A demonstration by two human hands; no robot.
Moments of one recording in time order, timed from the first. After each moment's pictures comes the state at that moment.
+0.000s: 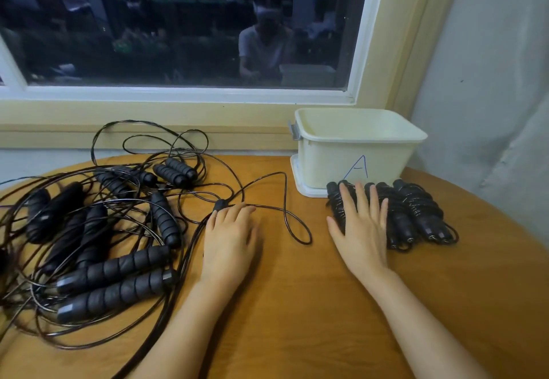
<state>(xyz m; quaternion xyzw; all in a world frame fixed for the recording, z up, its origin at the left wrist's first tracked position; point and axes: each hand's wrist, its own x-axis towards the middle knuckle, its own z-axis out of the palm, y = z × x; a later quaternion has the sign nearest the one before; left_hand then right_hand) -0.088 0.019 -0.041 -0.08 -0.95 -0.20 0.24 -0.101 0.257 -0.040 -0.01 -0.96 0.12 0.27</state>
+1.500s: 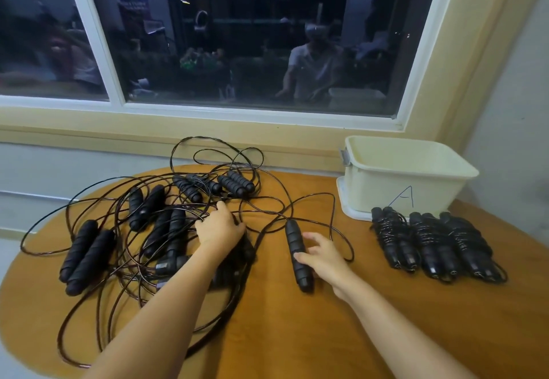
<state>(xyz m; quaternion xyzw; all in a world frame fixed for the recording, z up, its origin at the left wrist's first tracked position) -0.109 -0.092 0.008 0.20 -0.96 -0.17 0.06 -0.082 0.134 -0.015 0.01 -0.81 0.56 -0.14</state>
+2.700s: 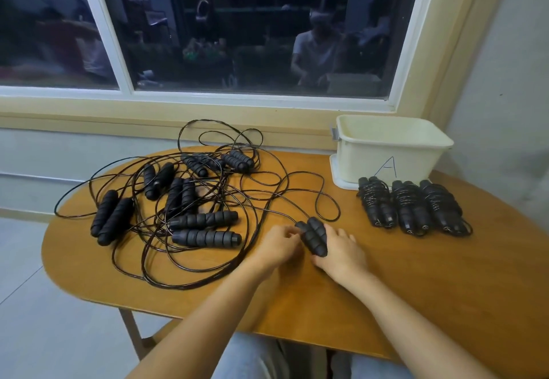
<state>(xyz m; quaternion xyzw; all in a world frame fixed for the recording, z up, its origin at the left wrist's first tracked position) 0.008 0.031 -0.005 0.07 -0.83 -0.54 -0.08 0.001 0.177 -0.014 0.03 -0.99 0.16 -0.04</state>
